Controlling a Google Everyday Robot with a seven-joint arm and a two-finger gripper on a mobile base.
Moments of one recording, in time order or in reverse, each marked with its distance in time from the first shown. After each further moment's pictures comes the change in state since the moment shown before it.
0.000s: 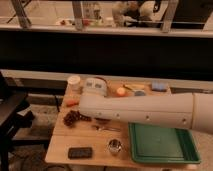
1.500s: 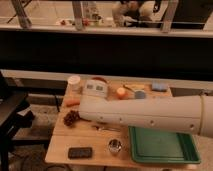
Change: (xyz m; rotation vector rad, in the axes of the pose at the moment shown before) arm -0.003 -0.003 -0.019 0.041 -0.018 0.002
